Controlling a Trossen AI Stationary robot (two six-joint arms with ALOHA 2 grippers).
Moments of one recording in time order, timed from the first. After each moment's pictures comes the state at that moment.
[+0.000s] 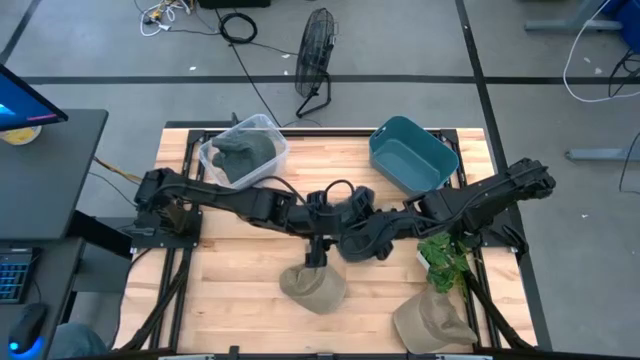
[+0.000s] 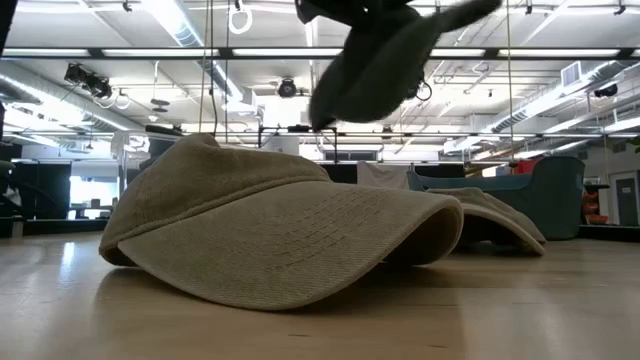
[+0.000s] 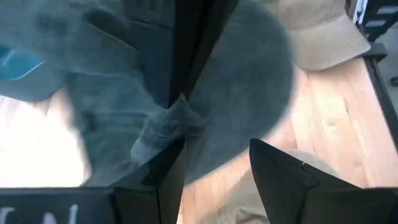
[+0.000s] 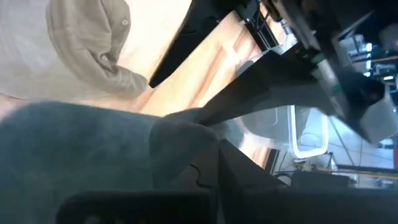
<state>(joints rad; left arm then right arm) -0.20 1.79 1.69 -0.70 -0.18 -0.11 0.34 1.48 1.39 -0.74 0.44 -0.61</state>
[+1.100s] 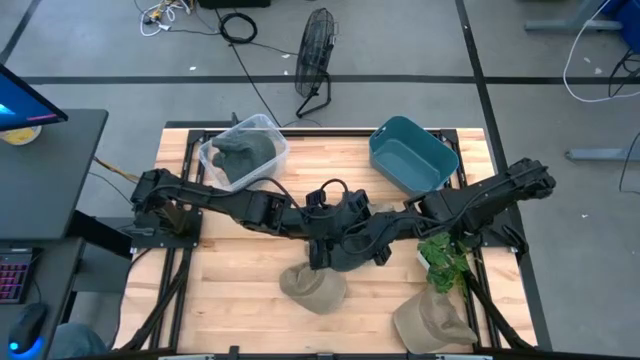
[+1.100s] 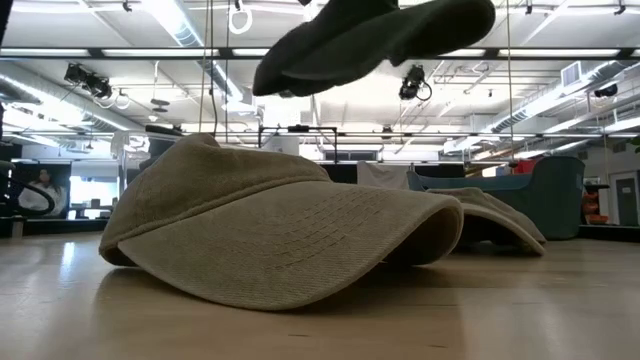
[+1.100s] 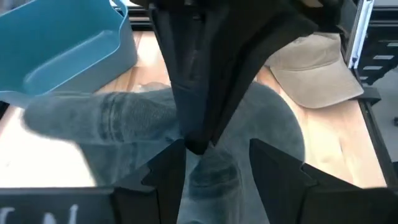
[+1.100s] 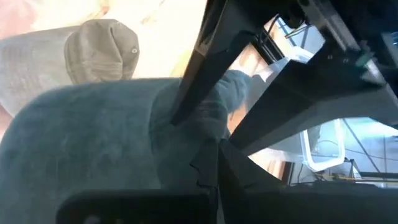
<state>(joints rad) -0.24 1.77 1.70 -0.63 -0.27 -0.18 0.34 1.48 1.39 -0.69 0.38 -0.56</state>
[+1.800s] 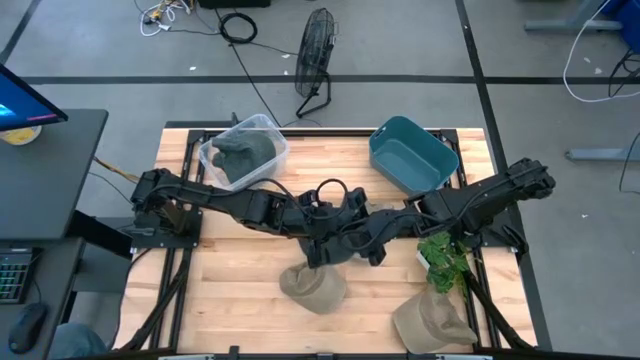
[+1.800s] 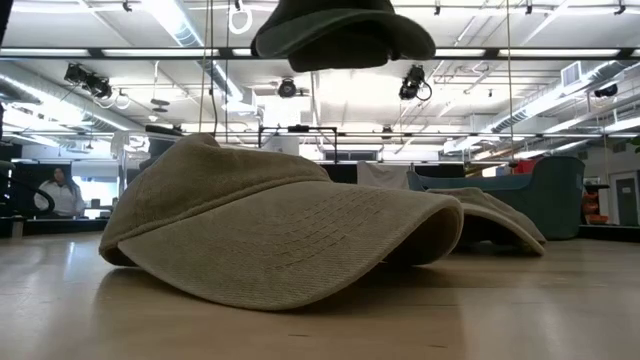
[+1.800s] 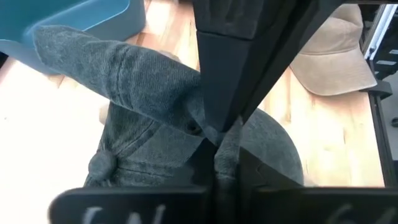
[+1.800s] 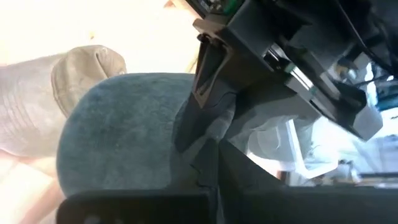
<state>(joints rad) -0.23 1.77 1.70 -0.73 -0.27 -0.30 0.34 1.48 1.39 -0.61 0.38 -0.52</state>
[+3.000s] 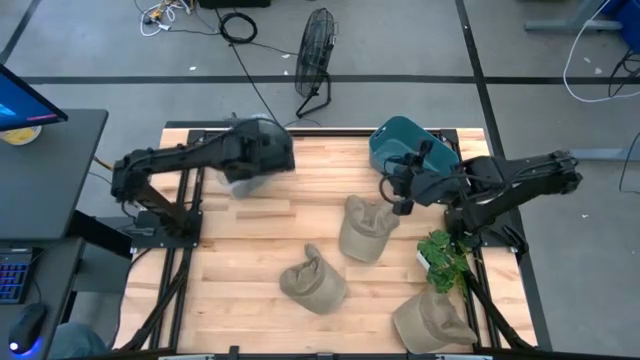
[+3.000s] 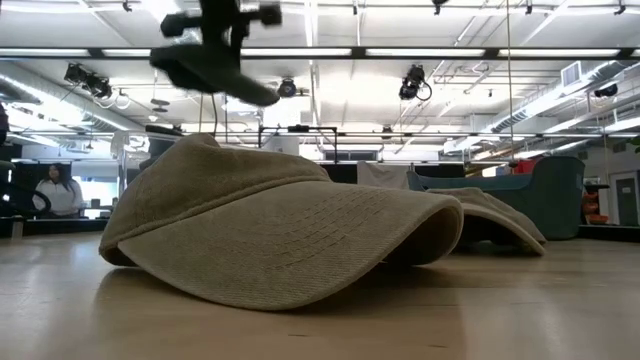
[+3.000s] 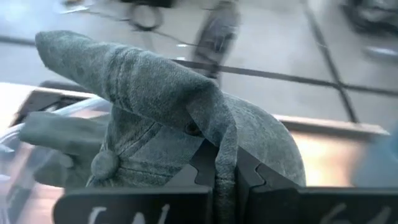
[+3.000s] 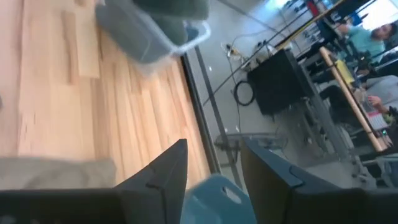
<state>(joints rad) 0.14 1.56 1.60 -1.31 -0.93 -1.43 0.24 1.20 1.39 -1.00 0.80 -0.10</state>
